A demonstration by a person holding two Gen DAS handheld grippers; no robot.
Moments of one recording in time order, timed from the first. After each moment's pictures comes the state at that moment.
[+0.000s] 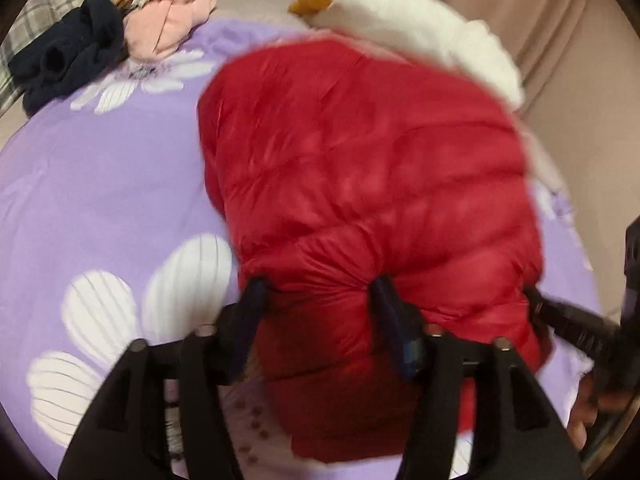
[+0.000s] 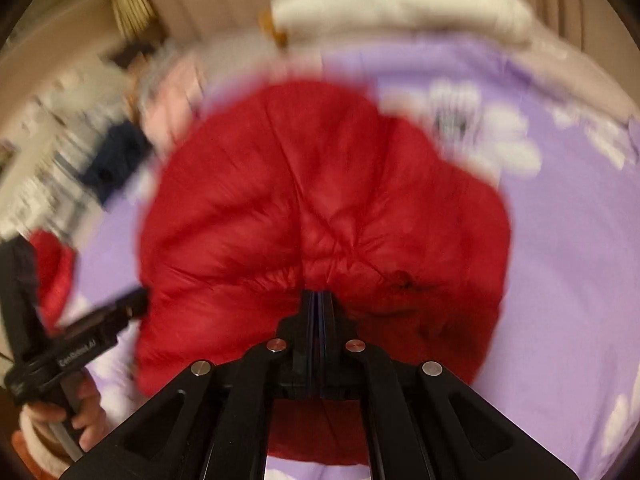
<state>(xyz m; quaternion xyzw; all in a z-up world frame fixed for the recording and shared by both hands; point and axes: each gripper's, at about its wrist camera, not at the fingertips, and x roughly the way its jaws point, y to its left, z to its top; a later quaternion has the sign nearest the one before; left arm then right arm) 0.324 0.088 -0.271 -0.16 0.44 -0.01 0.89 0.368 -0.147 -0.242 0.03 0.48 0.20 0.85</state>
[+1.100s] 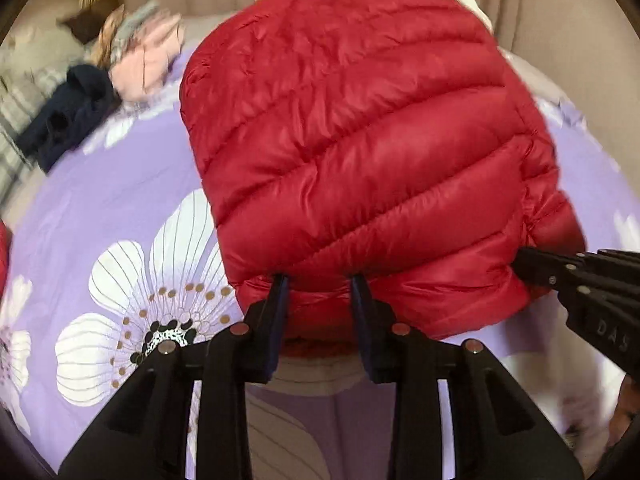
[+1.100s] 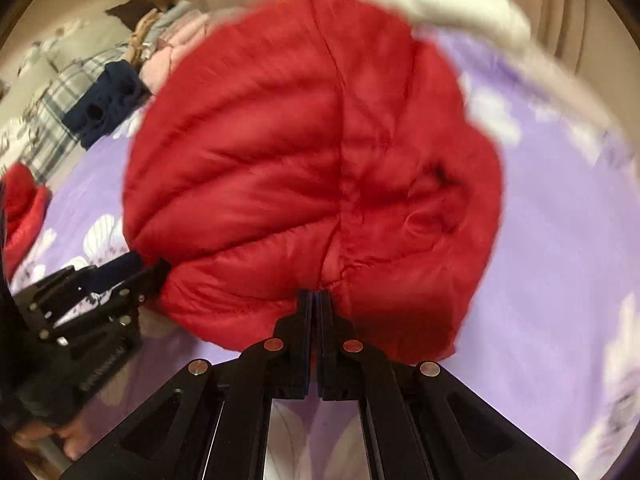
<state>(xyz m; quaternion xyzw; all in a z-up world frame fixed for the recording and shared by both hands) 0.275 0.021 -0.285 0.02 0.42 0.00 0.91 0.342 -0.146 -0.274 -0.02 0.47 0.18 0.86</state>
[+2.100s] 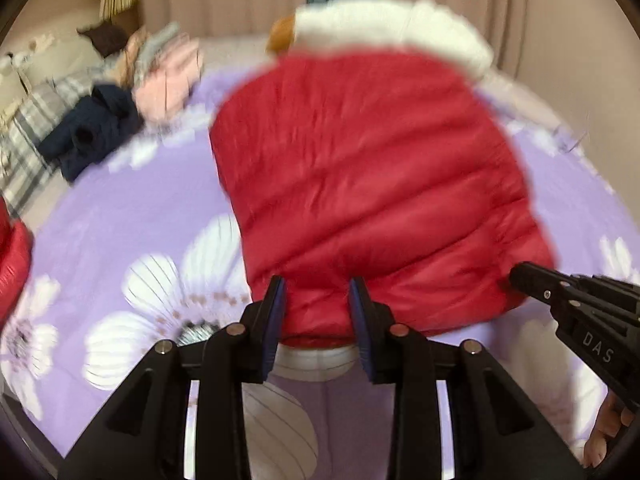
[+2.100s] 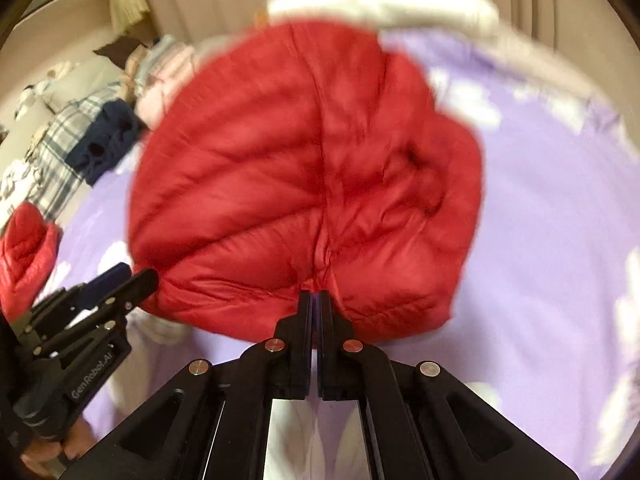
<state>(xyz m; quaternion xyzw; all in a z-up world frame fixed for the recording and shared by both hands) 0.237 0.016 -0.224 0.00 0.37 0.01 0.93 0.287 -0.158 -0.238 0.01 0.41 0.16 0.90</state>
